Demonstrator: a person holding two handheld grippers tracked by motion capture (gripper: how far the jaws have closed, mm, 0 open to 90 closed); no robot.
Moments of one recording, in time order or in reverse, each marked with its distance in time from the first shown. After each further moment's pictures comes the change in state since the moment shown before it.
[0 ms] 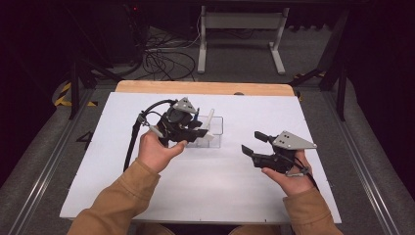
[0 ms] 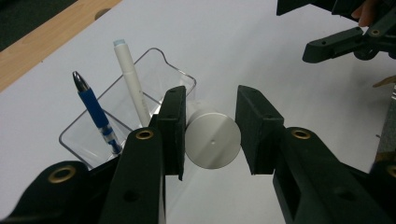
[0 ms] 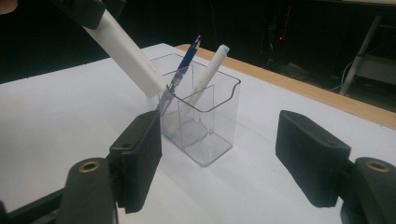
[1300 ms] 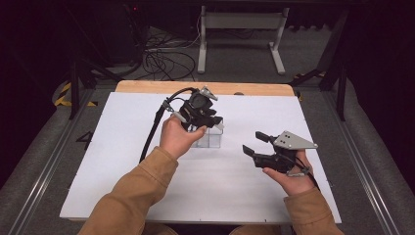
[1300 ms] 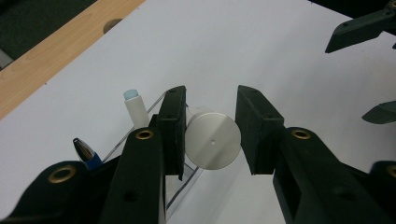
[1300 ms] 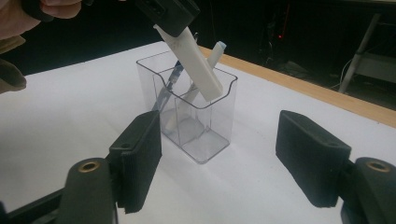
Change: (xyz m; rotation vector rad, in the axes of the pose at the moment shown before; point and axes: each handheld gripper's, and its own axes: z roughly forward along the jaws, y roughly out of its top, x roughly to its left) left arm 0.015 0.039 0.050 0.039 0.046 -0.014; right arm -0.003 -0.002 -0.001 0.006 -0.001 0.001
